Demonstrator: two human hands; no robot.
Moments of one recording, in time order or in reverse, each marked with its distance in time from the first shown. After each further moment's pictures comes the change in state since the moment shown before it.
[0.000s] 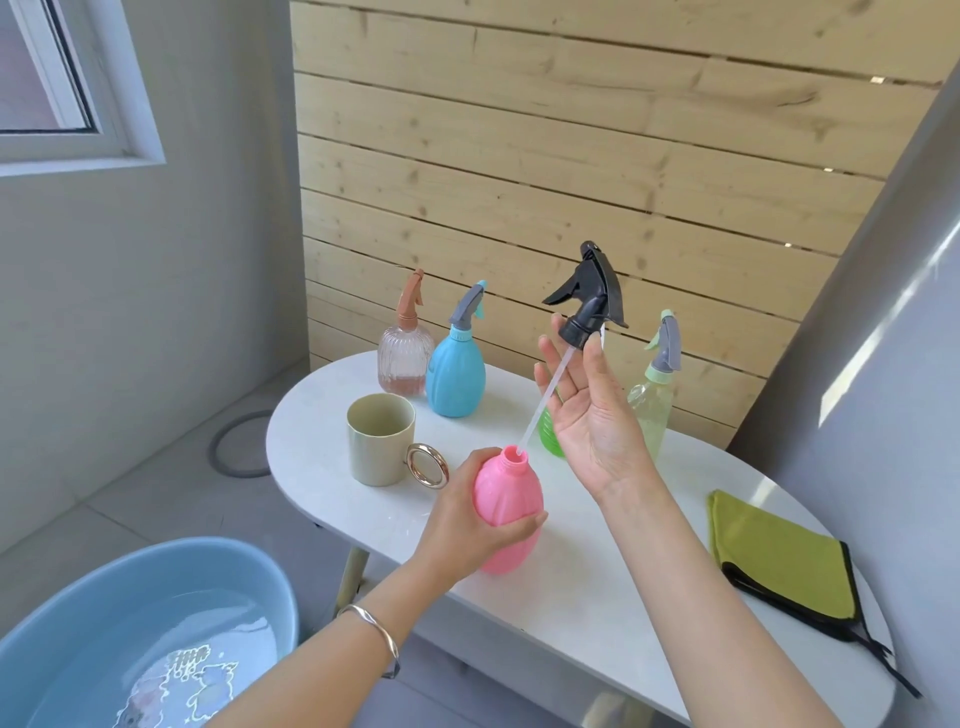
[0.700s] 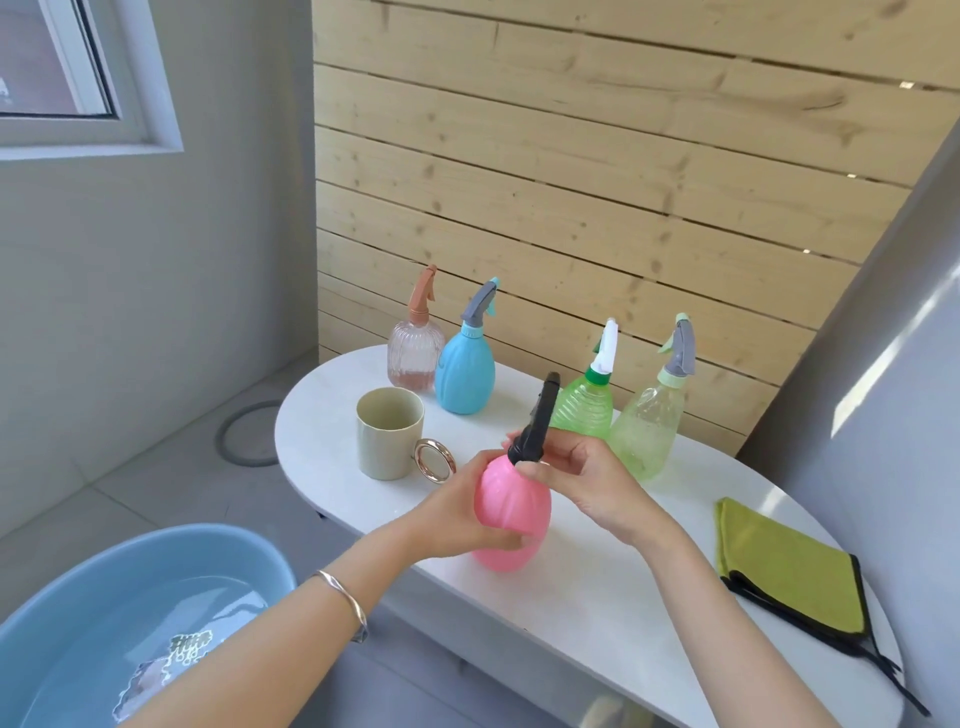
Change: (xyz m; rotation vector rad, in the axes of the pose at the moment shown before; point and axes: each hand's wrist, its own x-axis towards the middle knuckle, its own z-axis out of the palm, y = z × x) left_hand 0.015 0.003 -0.028 0.117 -0.356 -0.092; right_hand -0.017 0.026 -0.057 -0.829 -0.296 0.228
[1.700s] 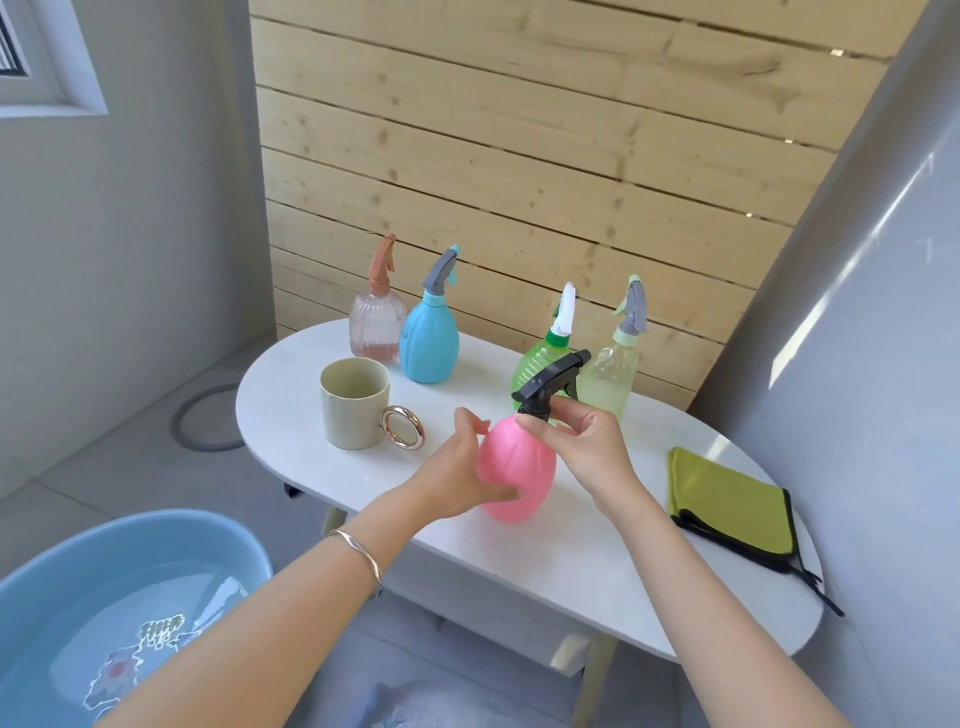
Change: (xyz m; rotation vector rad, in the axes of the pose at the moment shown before) left_hand 0.007 0.018 0.027 0.204 0.067 -0.020; right_hand -0.021 0.010 -0.005 -0.036 0.454 0.045
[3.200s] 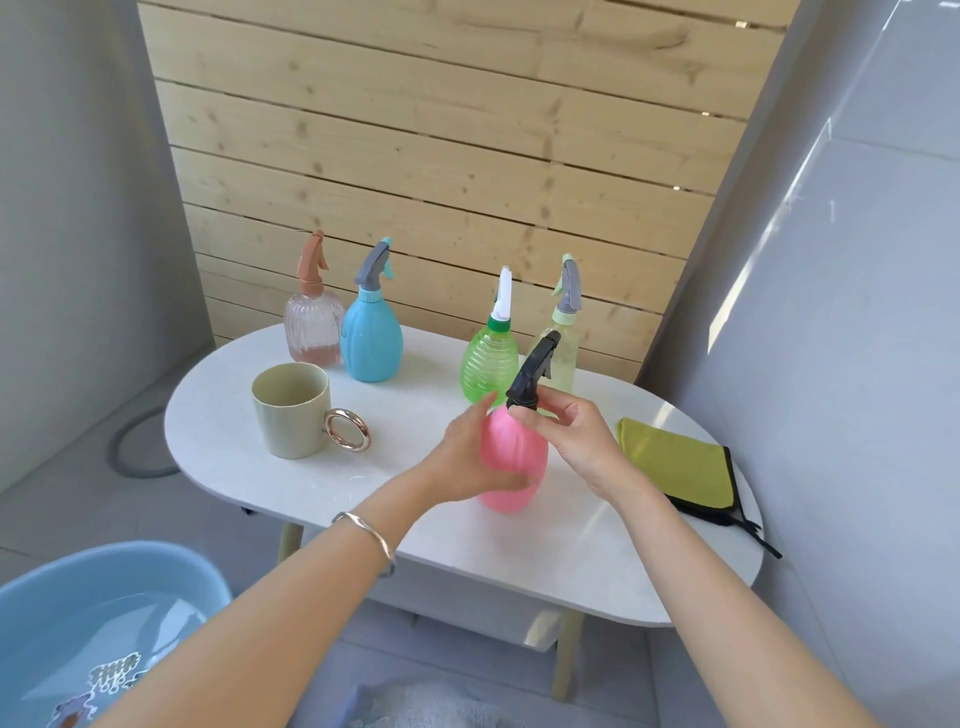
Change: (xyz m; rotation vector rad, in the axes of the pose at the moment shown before) left_hand 0.030 0.032 0.038 -0.080 -0.127 0.066; right_hand -0.006 0.014 -0.051 0.049 -0.076 0.015
